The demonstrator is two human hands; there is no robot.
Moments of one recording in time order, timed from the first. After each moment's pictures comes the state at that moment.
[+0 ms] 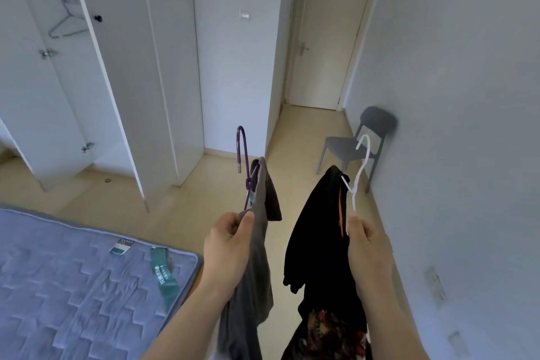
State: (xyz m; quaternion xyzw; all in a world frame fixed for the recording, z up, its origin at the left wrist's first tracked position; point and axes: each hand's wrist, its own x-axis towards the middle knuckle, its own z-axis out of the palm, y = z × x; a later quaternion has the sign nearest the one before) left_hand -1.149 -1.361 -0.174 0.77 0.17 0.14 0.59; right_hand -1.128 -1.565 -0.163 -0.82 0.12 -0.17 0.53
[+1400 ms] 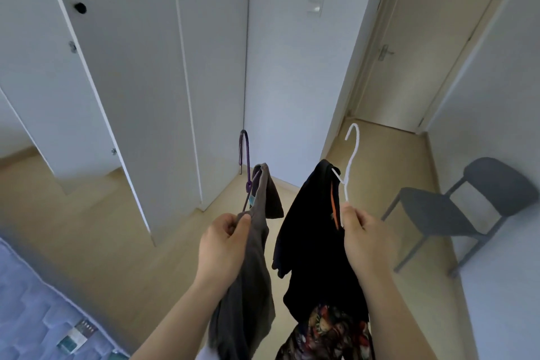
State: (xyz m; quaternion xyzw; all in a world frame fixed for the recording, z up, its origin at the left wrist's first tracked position) left_hand -0.637 -1.240 -0.199 0.77 0.30 0.20 0.53; right_hand -0.547 -1.437 -0.175 -0.87 -0.04 -0.13 0.47
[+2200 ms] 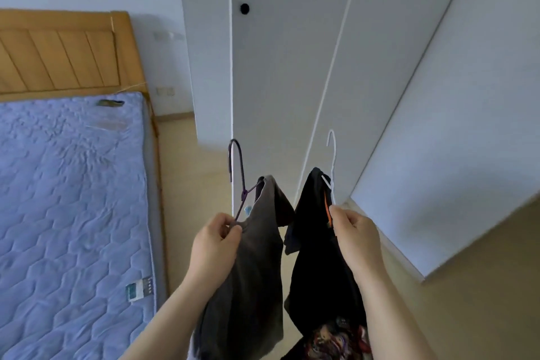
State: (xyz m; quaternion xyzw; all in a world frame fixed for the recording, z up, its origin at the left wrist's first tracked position) left_hand -0.553 -1.096 -0.210 0.66 0.53 0.29 0.44; right_hand -0.349 -1.192 -0.195 -0.80 -0.31 0.17 0.49
